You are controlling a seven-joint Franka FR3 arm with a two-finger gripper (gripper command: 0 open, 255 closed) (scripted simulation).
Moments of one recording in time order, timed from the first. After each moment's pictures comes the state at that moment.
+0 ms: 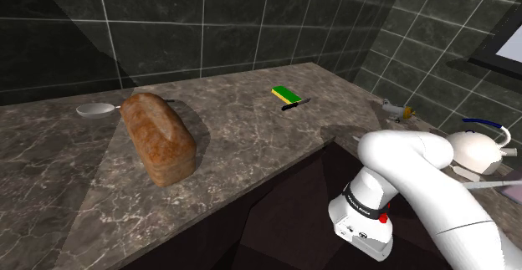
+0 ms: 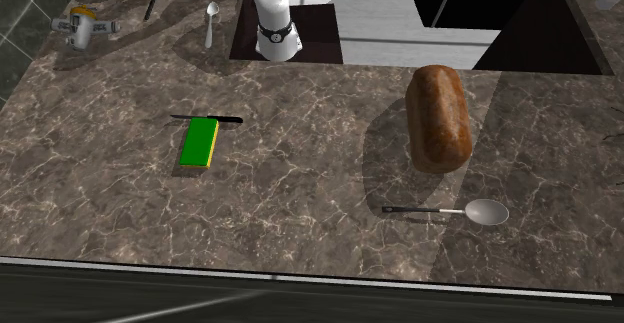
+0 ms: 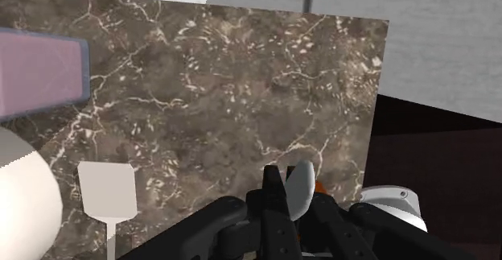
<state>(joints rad) -0.66 -1.73 -0.81 -2.30 -1.19 0.90 -1.32</state>
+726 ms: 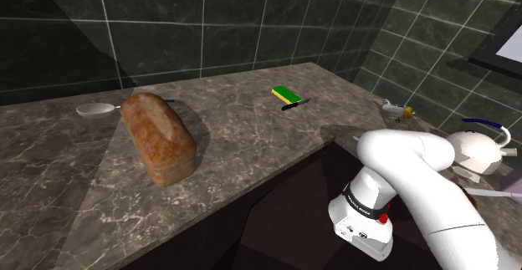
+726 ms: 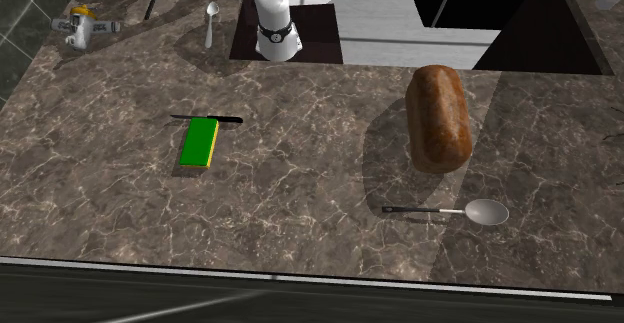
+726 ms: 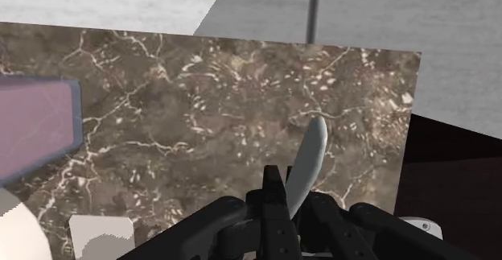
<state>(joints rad) -0.70 -1.78 -0.93 -2.32 -1.34 0.95 -1.41</state>
